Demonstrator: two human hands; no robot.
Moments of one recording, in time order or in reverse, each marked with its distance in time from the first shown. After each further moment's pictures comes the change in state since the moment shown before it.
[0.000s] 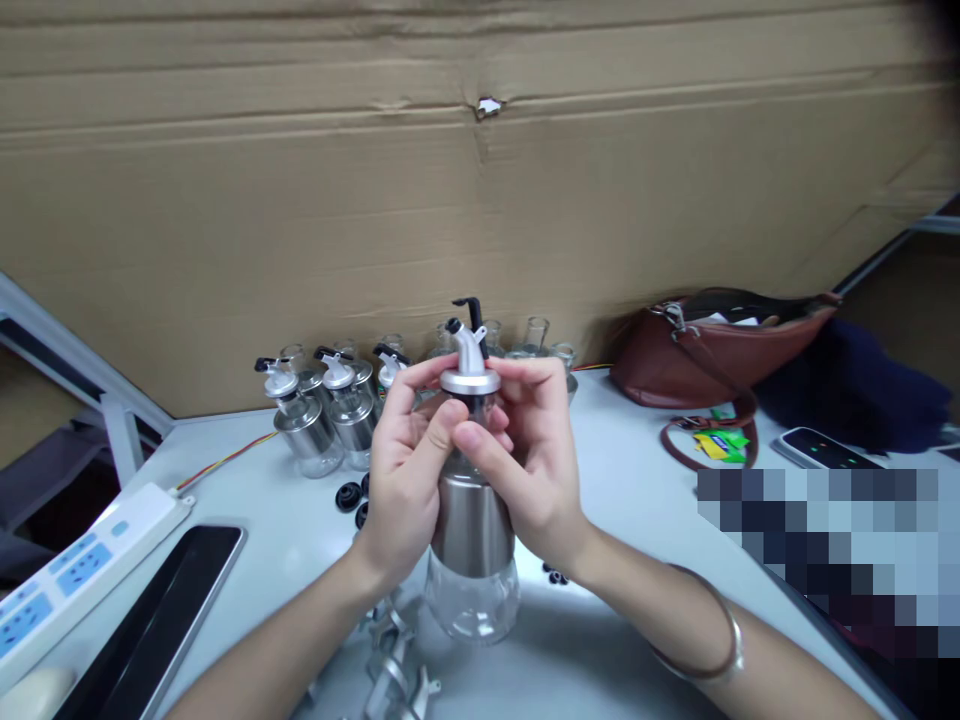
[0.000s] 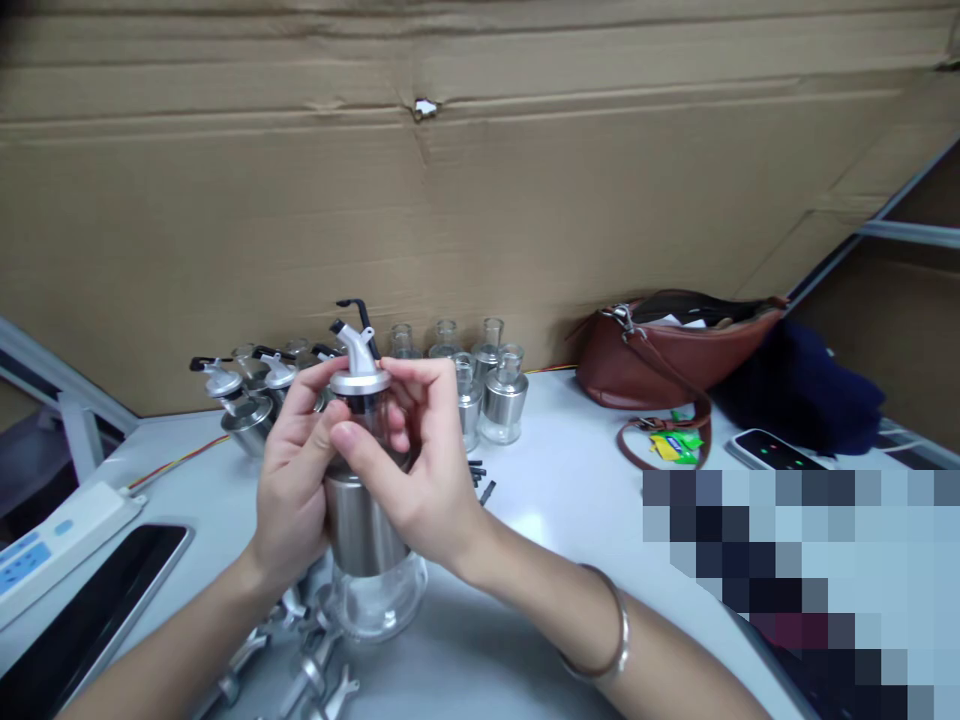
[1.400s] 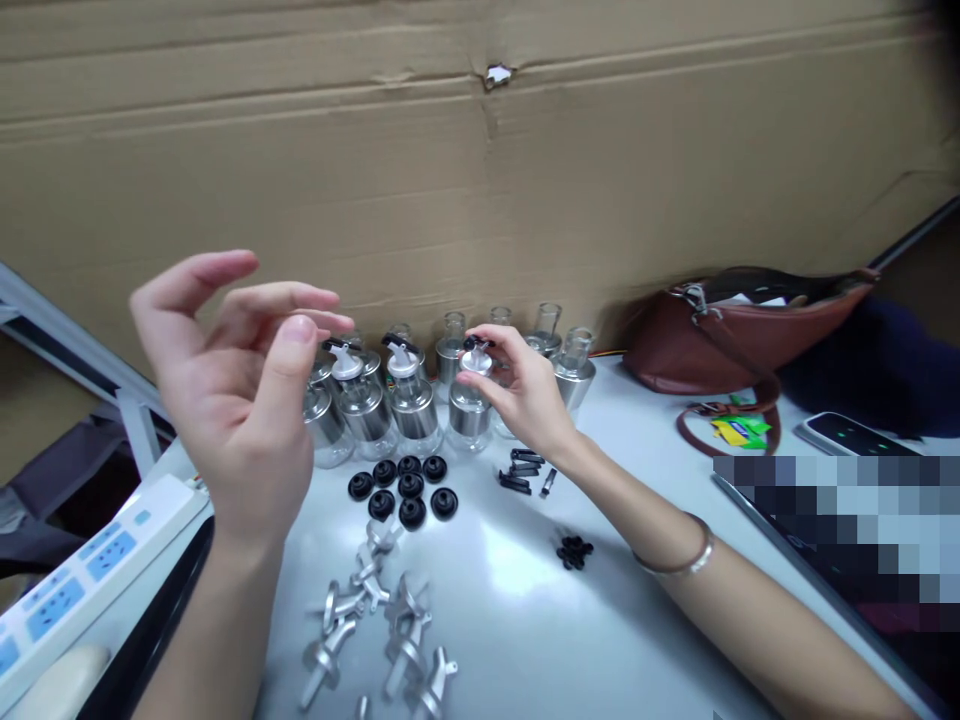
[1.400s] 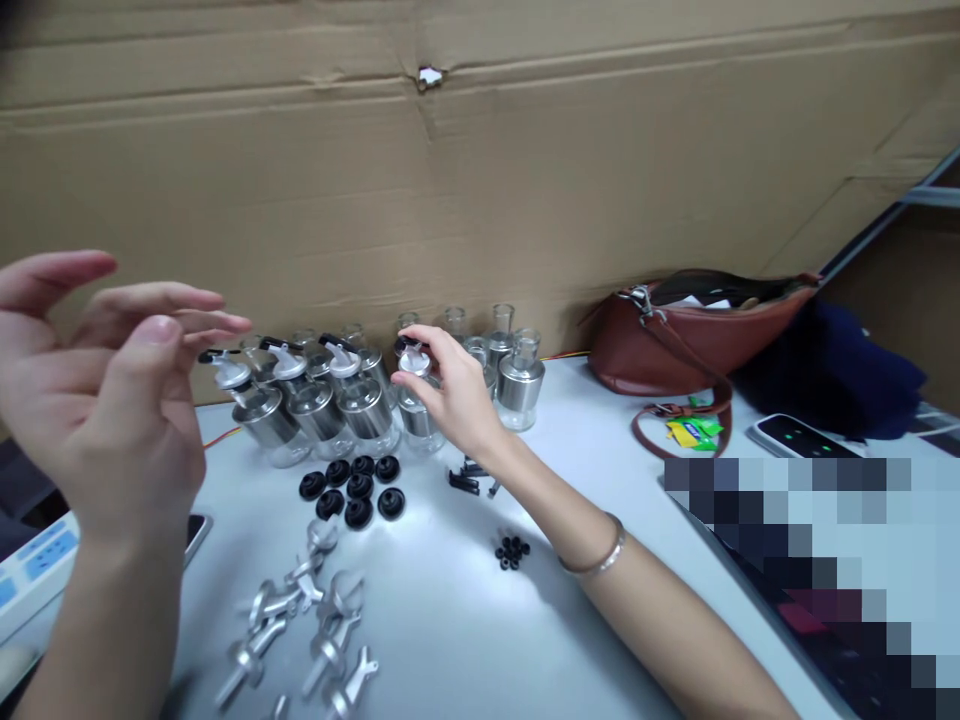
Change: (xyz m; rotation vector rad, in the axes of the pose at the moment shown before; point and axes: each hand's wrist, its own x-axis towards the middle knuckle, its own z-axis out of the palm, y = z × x) left_hand 0.030 0.061 -0.033 0.659 0.186 0.714; right_hand 0.041 0.065 -0.044 -0.582 -0.193 -0.099
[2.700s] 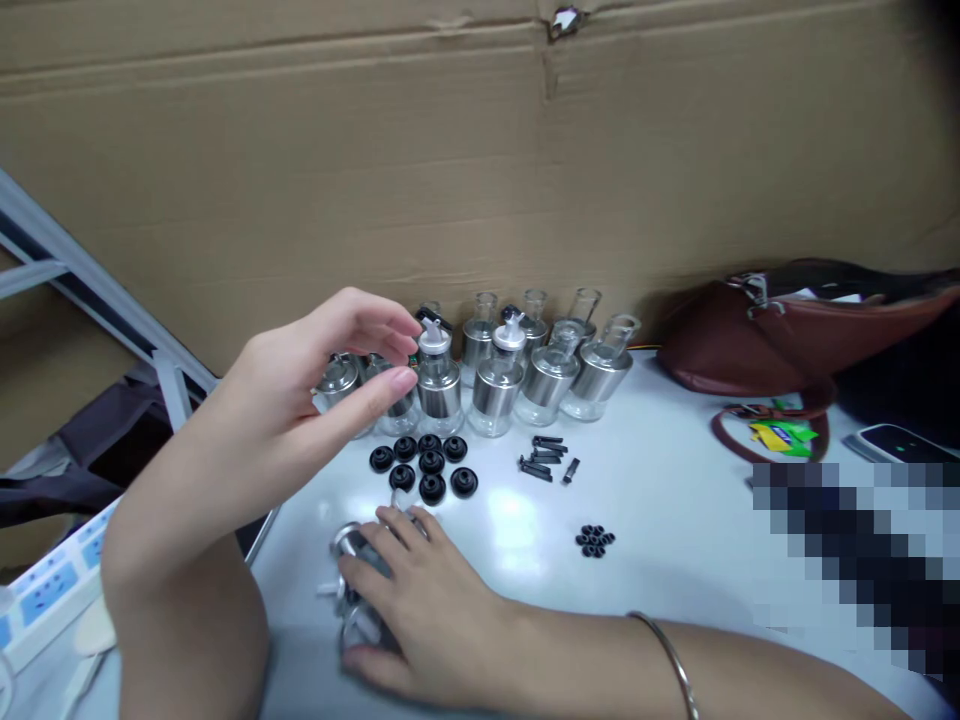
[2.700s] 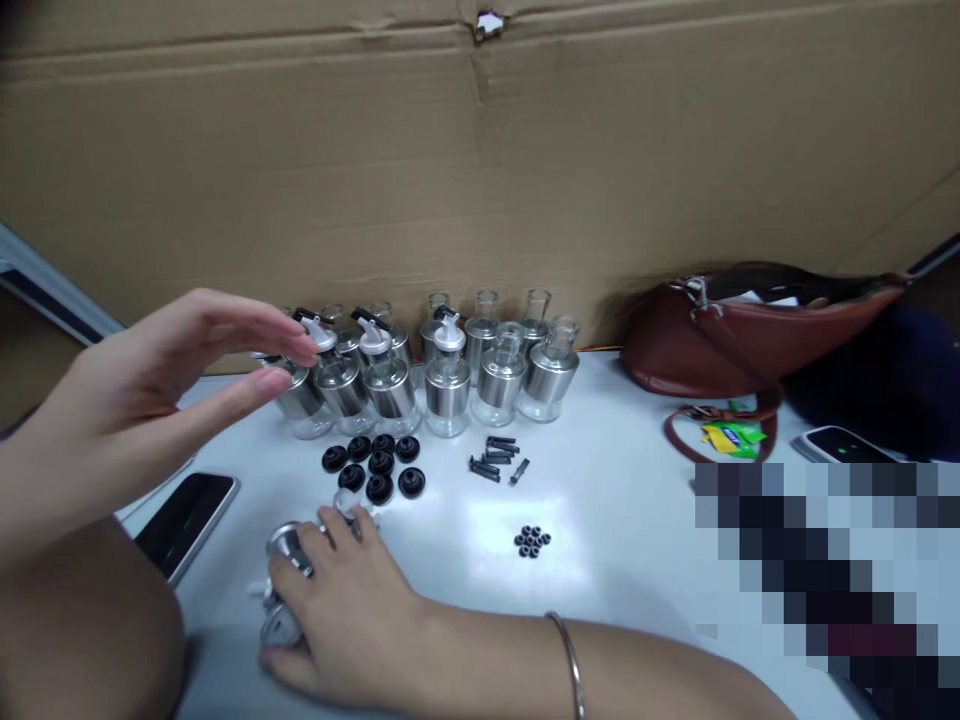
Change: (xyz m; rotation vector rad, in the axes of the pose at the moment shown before) left_hand 0.012 0.025 -0.048 0.463 -0.763 -0.155; right_hand -0.117 -0.093 0.084 -0.242 -0.883 -0.116
